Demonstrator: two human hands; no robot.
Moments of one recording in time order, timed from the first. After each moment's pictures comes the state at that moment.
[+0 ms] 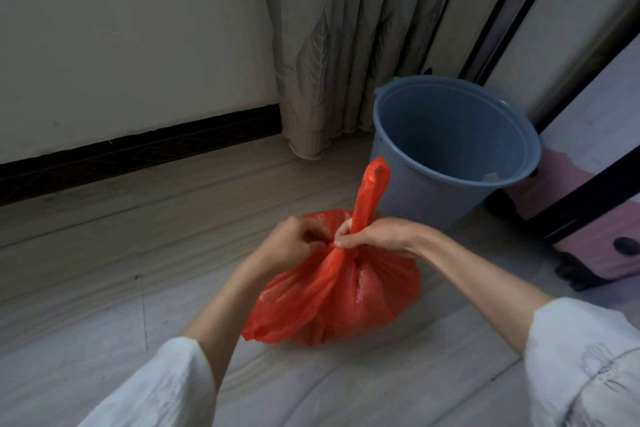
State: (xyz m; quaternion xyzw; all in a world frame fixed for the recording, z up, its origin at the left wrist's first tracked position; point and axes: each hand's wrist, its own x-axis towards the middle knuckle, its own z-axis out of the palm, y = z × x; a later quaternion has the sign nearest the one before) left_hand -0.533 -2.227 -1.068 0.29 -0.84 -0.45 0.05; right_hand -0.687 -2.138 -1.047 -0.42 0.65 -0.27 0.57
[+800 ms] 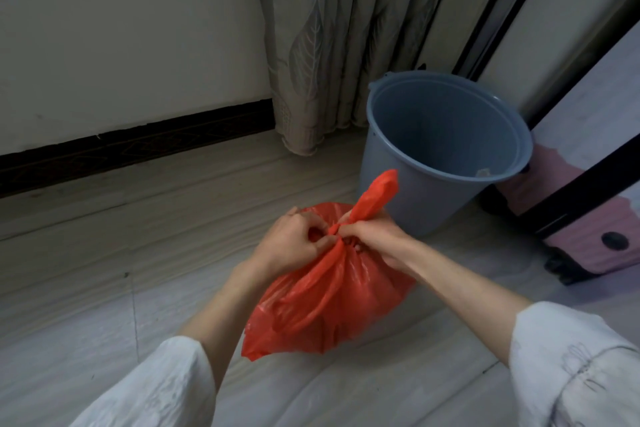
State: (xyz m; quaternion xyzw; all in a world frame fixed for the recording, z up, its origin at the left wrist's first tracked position) left_hand -0.543 -2.211 -1.067 0.31 -0.89 -0.33 0.07; right_hand -0.673 -2.132 -1.063 -0.27 0.77 -0.39 0.42
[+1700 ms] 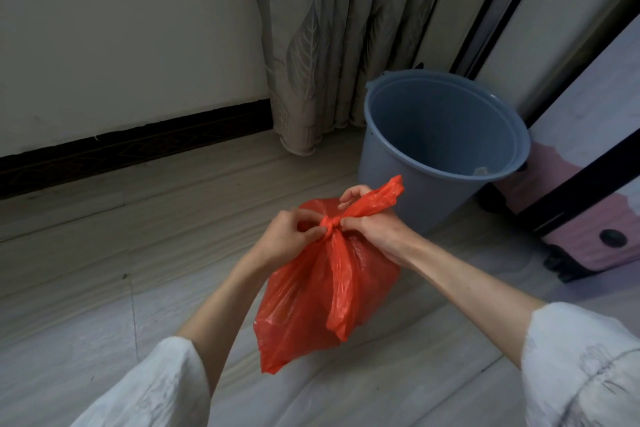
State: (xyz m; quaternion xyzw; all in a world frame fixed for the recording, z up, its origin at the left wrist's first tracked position) left_hand -0.541 -2.216 -1.066 0.33 -0.80 -0.49 0.09; right_hand -0.678 -2.131 -1.056 -0.34 0.73 -0.45 0.39
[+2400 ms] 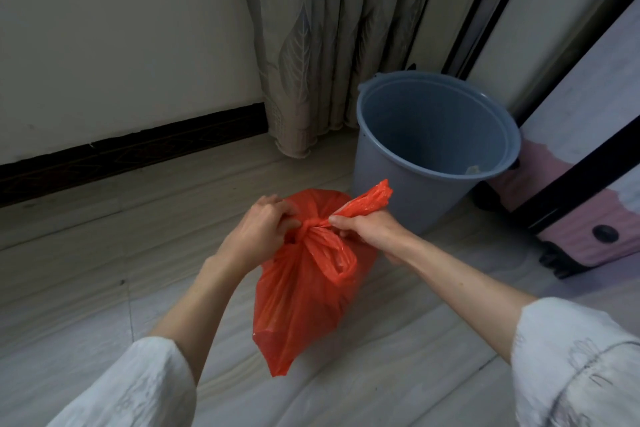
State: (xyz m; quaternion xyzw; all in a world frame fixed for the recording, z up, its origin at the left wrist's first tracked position) left_hand -0.529 -2.238 -1.058 0.33 -0.90 -0.27 0.08; right_hand -0.681 -2.131 -1.052 -0.28 0.74 -0.41 0.45
